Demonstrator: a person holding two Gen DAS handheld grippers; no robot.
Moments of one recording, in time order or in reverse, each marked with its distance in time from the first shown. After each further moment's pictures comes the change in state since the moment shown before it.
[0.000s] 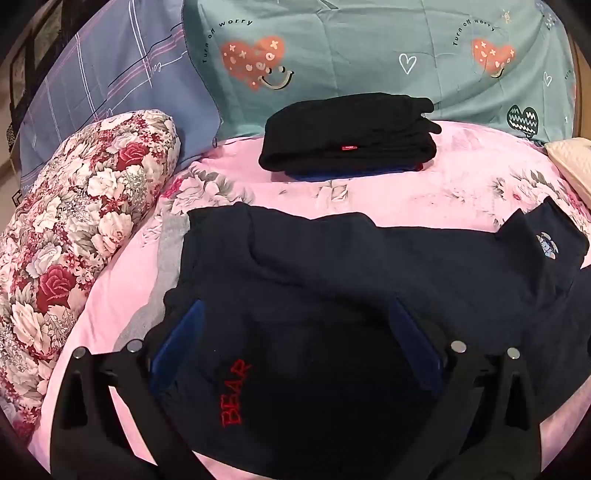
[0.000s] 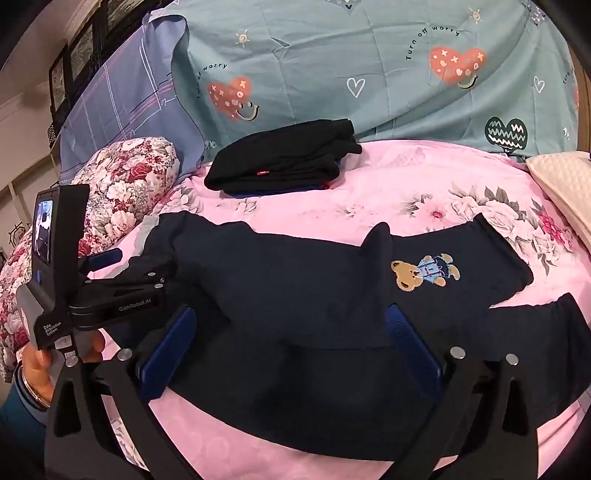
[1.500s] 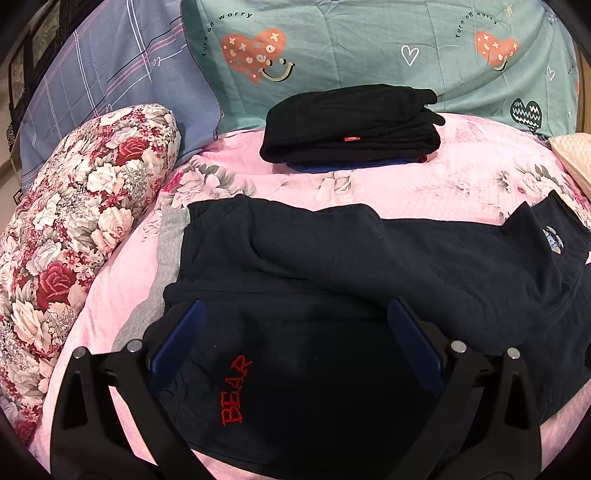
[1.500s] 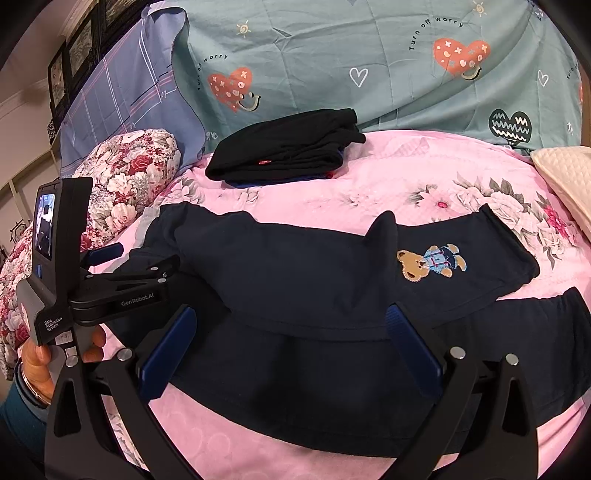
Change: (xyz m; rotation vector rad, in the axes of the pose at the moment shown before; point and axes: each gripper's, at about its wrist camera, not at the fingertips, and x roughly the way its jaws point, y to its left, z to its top) left arm 0.013 -0.005 -0.027 0.022 -0.005 0.007; right arm 0.005 0.001 -0.003 -0.002 0.034 0.012
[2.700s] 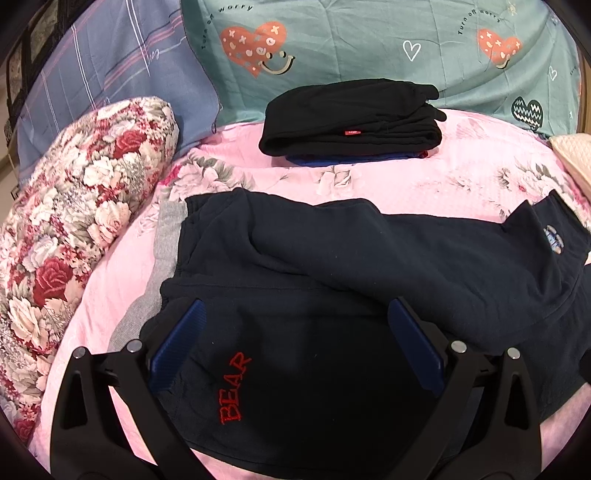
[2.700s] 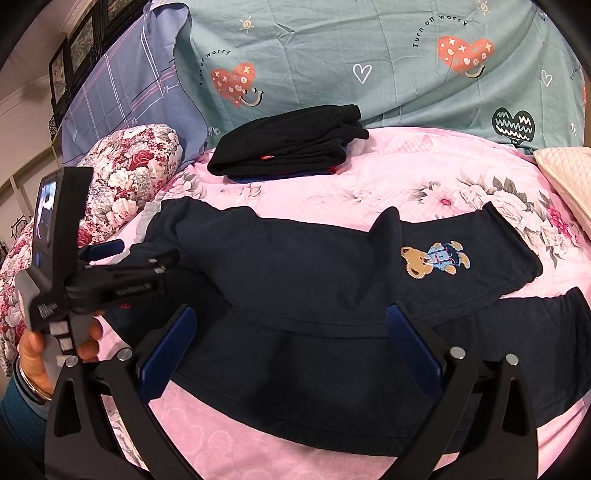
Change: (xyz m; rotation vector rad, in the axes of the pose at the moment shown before) left arm 0.003 0.007 0.002 -0.017 0.035 -0.021; right arm 0.001 0.003 -0.002 -0.008 0.009 0.007
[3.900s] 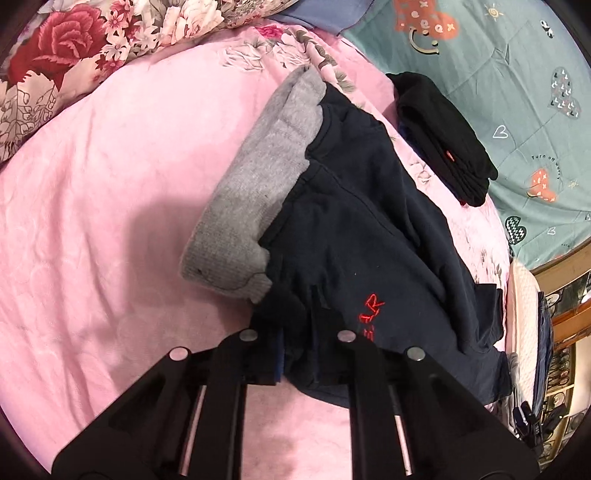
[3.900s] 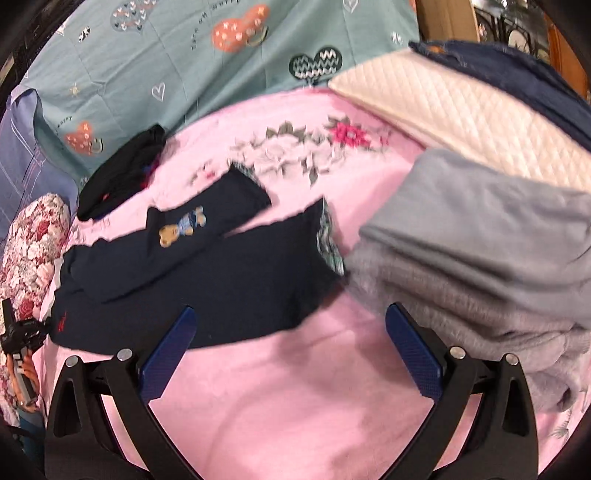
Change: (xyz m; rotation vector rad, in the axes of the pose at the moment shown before) left arm 0.037 0.183 -0.061 -0.587 0.310 -0.381; right arm -0.138 -0.202 -0.059 0.389 0.133 -0.298
